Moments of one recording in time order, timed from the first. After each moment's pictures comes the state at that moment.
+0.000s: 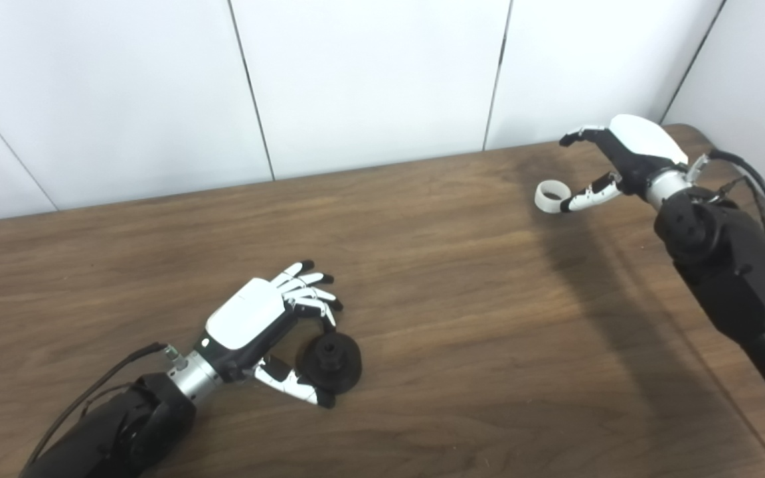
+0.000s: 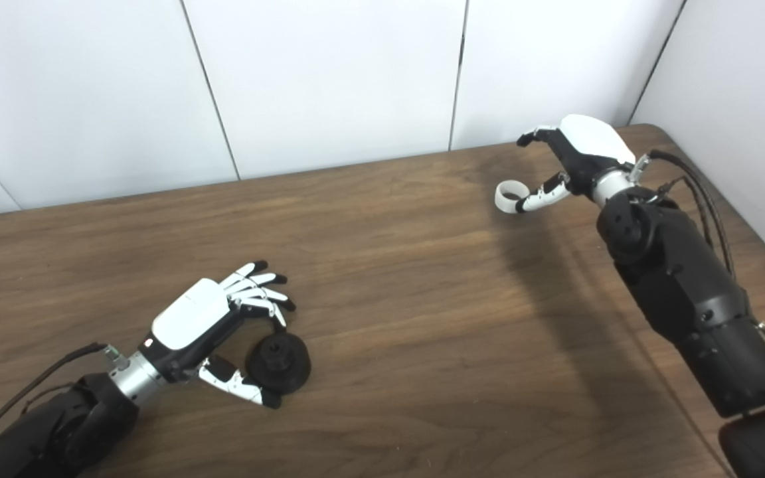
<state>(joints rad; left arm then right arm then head) -0.47 0.52 -0.79 0.30 0.59 -0.47 0.24 -0.48 -0.68 0.16 0.14 -0.67 0.31 0.24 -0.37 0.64</state>
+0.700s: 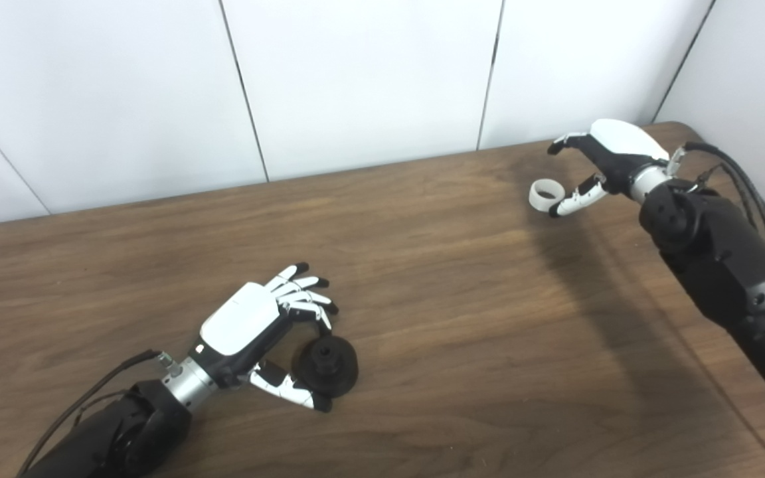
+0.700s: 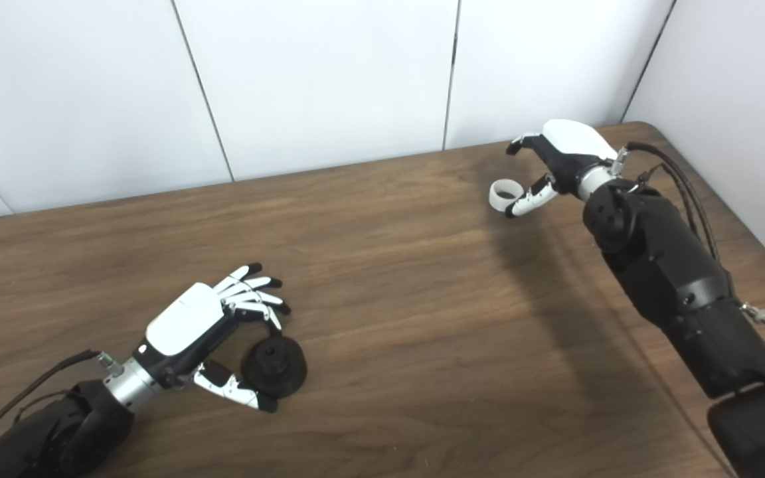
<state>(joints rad) -0.47 0.53 -0.81 0.30 0.58 -0.47 0.27 -0.51 -0.68 0.19 0.19 -0.70 0.31 0.29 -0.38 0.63</state>
